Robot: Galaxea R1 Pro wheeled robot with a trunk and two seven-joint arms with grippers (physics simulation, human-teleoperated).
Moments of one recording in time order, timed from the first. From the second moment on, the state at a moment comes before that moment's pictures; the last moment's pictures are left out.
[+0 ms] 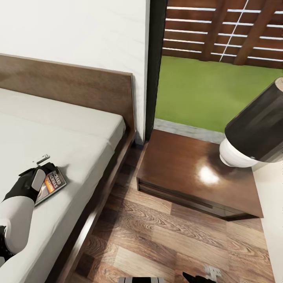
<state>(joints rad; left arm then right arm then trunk) -1.03 0.27 0.43 -0.58 0.19 0.33 0.20 -0.41 -0.16 -0.35 -0.12 -0.03 -0.02 0.78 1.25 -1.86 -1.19</state>
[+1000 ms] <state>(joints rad) -1.03 0.27 0.43 -0.59 0.19 0.33 0.12 -0.41 -0.16 -0.35 -0.12 -0.03 -0.02 0.78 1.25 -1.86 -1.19</state>
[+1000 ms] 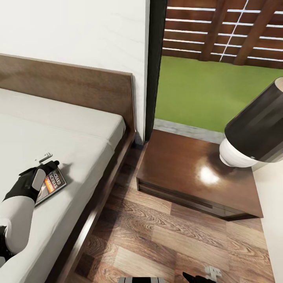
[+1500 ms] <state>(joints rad) -1.03 0.27 0.43 -0.59 0.19 0.33 0.11 -0.41 -0.16 -0.35 -0.12 -0.03 -0.02 0.78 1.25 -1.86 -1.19</state>
